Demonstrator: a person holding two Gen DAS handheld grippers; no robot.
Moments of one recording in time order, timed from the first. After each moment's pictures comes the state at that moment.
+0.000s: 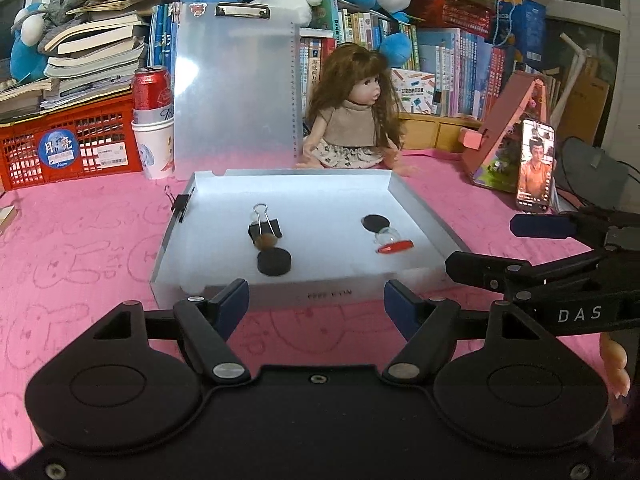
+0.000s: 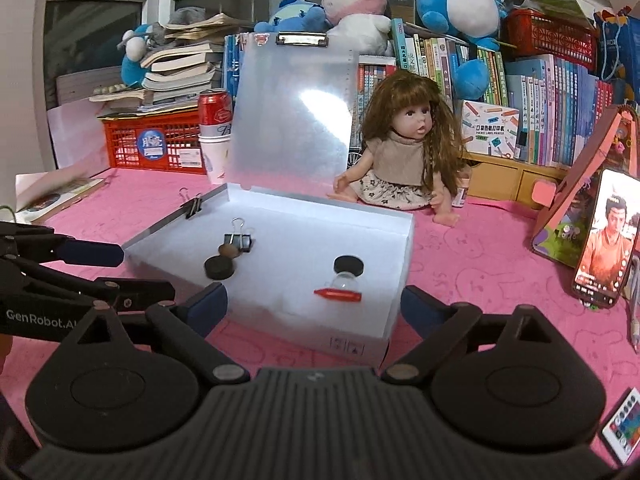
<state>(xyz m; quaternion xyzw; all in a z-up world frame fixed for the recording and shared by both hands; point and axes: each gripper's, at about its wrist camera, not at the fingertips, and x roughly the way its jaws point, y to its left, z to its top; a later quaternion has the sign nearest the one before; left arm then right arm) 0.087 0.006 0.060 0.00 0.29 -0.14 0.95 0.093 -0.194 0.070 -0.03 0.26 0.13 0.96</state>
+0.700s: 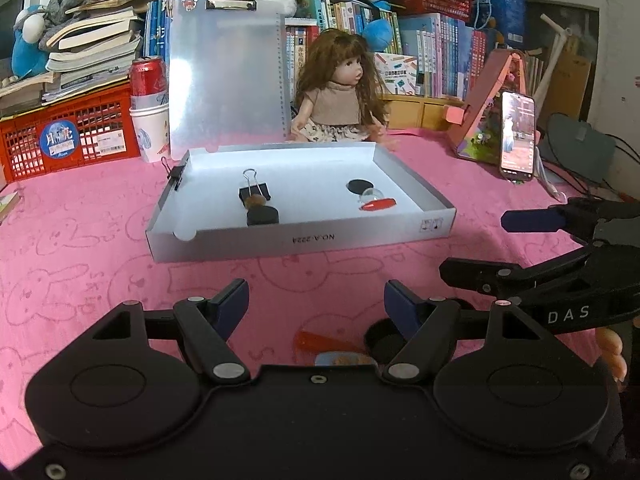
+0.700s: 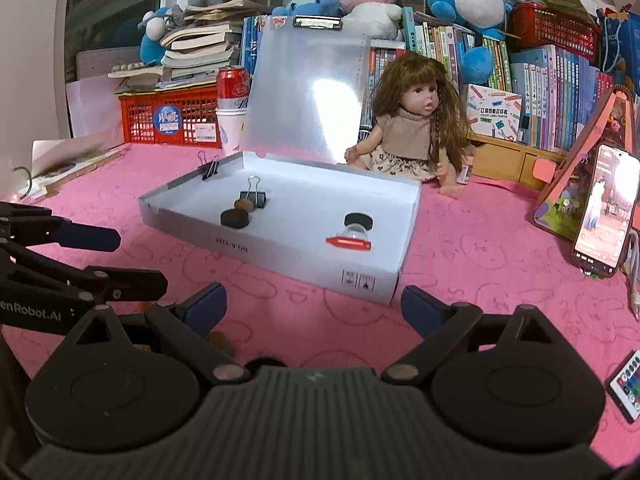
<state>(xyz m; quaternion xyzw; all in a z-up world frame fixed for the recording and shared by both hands) 0.040 0.004 0.033 0.02 0.29 -0.15 0.95 0.056 -0.196 0.039 -0.05 0.26 0.14 0.95</state>
